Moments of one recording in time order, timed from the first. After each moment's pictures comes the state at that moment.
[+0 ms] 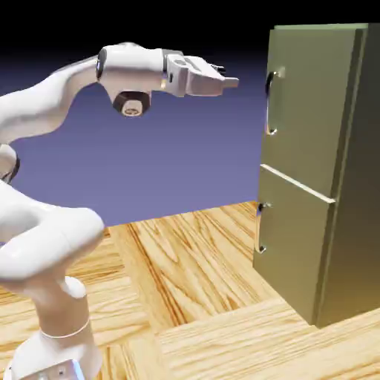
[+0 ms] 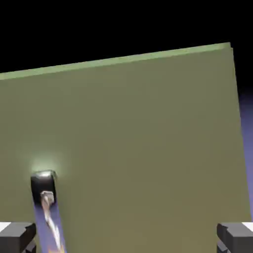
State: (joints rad) arm -0.99 -1.33 0.82 -2.45 1.68 2.67 0.09
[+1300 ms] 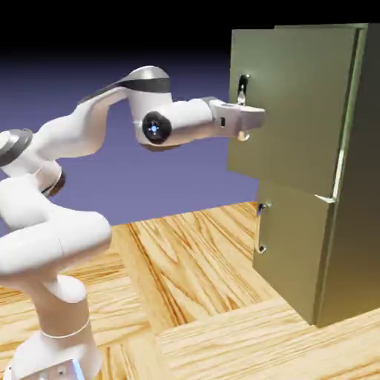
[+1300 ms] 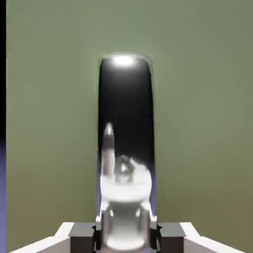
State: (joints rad) arm -1.28 -1.41 0.83 -2.66 2.37 1.72 -0.61
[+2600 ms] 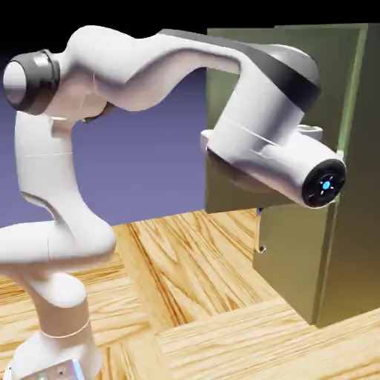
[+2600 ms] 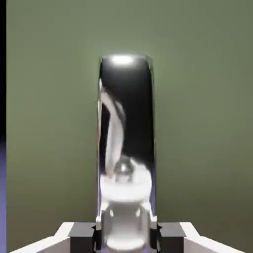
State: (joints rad) arm -1.79 -0.17 0.82 -2.00 1.33 0.72 -1.27
